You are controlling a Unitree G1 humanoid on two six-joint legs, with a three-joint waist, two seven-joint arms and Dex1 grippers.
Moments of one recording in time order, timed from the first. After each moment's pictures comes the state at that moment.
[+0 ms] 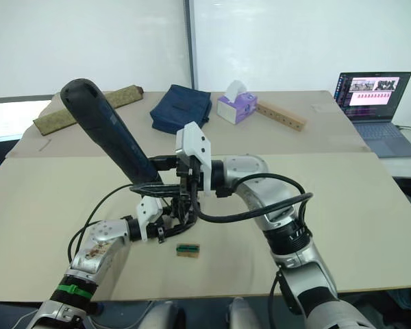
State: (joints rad) left arm -0.26 0.40 -0.16 0.17 -0.20 0.03 -0.96; right arm -0.77 -0.24 0.26 -0.13 0.45 0.45 1.03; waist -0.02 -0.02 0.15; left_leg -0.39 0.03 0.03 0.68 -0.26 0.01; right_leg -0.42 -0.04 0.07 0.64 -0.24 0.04
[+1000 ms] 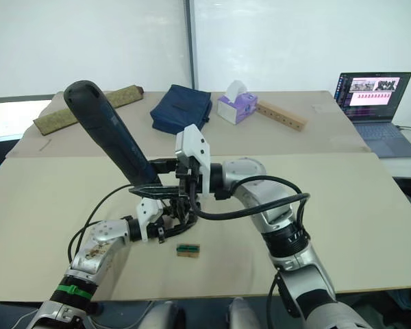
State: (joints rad) left arm -0.26 0.40 -0.16 0.16 -0.20 0.04 -0.96; right arm -0.73 -0.22 0.25 -0.13 0.47 0.45 1.02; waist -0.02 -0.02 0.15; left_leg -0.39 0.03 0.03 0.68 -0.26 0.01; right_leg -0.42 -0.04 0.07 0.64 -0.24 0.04
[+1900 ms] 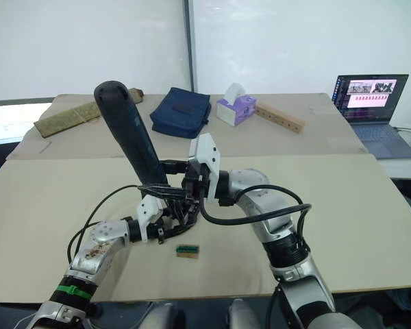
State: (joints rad) left arm -0.26 0.41 -0.16 0.17 -0.20 0.06 -0.95; right arm -0.65 -0.21 0.24 -0.11 0.46 0.37 0.99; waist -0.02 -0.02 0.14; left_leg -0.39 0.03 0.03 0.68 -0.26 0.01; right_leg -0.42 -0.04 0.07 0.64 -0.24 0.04
